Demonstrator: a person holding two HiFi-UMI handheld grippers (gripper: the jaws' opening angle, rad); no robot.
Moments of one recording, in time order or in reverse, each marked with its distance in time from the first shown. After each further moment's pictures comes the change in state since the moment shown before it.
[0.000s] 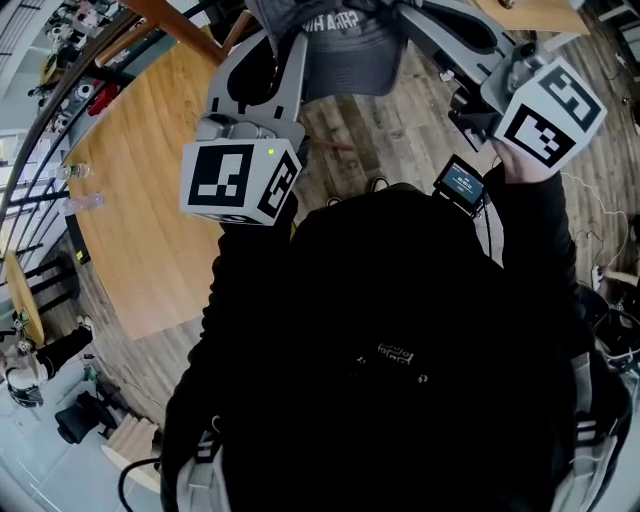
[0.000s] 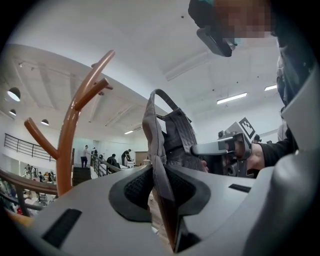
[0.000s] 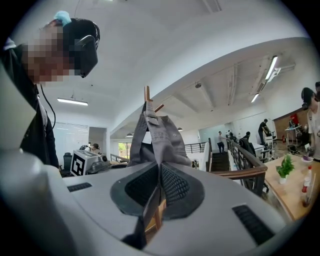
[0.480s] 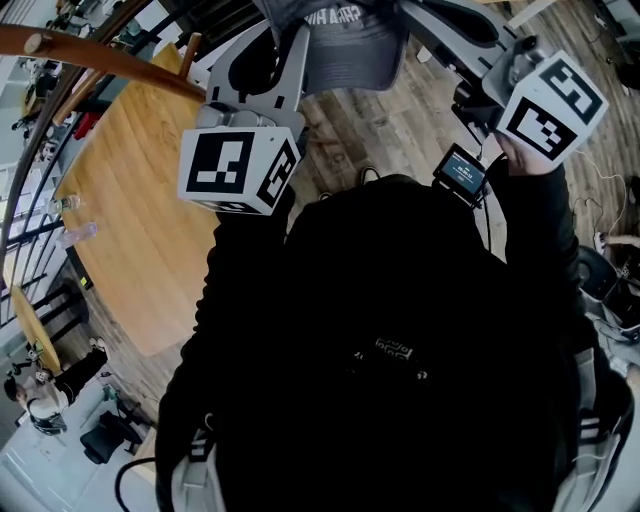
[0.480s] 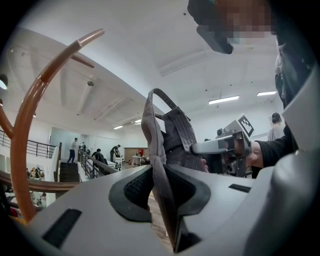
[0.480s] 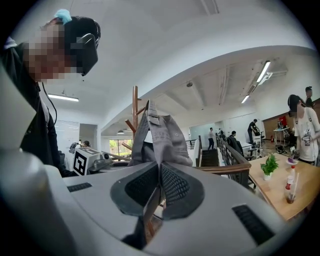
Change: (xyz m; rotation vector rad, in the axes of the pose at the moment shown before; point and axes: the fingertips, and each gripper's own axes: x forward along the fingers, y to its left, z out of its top) left arm 0.063 -0.056 -0.015 -0.015 0.036 -0.135; right arm -0.061 -0.049 -0.004 0.000 0.032 -0.110
